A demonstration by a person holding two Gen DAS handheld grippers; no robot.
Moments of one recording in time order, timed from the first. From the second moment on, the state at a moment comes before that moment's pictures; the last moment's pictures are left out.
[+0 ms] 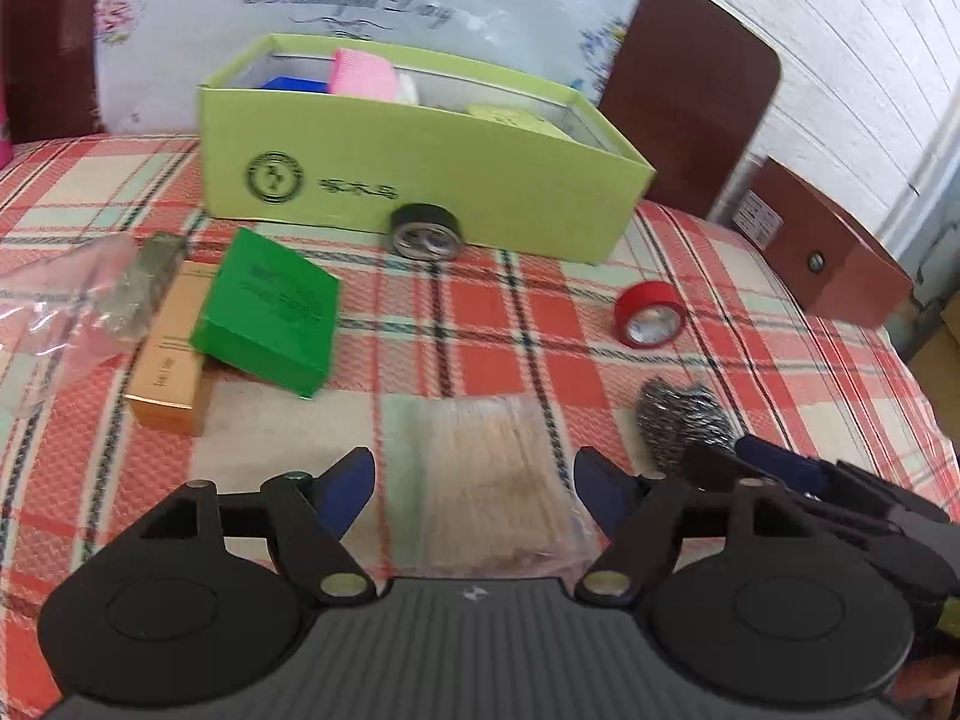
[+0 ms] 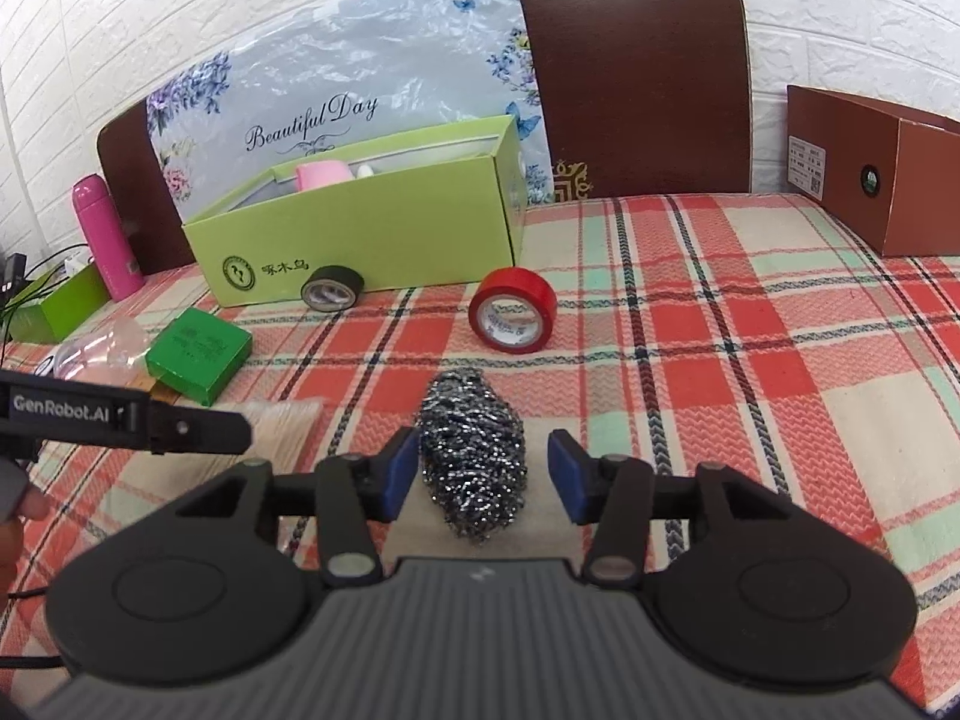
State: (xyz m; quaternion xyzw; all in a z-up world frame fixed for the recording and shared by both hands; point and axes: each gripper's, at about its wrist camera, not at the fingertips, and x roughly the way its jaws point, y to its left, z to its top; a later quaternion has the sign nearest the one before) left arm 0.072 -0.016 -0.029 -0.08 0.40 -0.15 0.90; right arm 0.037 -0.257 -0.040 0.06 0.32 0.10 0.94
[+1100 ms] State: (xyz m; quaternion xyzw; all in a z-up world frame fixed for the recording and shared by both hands) left arm 0.129 0.015 0.064 -0.09 0.28 -0.16 0.94; right arm 0.100 -0.198 0.042 -0.04 0.19 0.18 0.96
